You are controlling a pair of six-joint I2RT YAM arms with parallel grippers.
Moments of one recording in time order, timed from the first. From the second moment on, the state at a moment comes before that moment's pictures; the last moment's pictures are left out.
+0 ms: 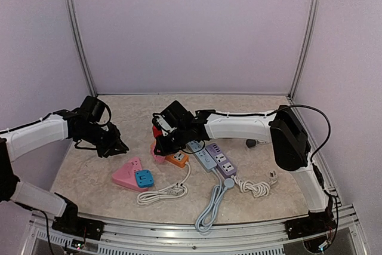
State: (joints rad) left arm -0.34 1.29 0.86 -0.61 0.36 -0.91; right arm 1.01 2.32 1.92 -0.42 -0.20 0.47
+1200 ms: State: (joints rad) left arm -0.34 1.29 0.83 -0.61 0.36 -0.92; right arm 1.01 2.41 2.10 -0.68 0.19 0.44
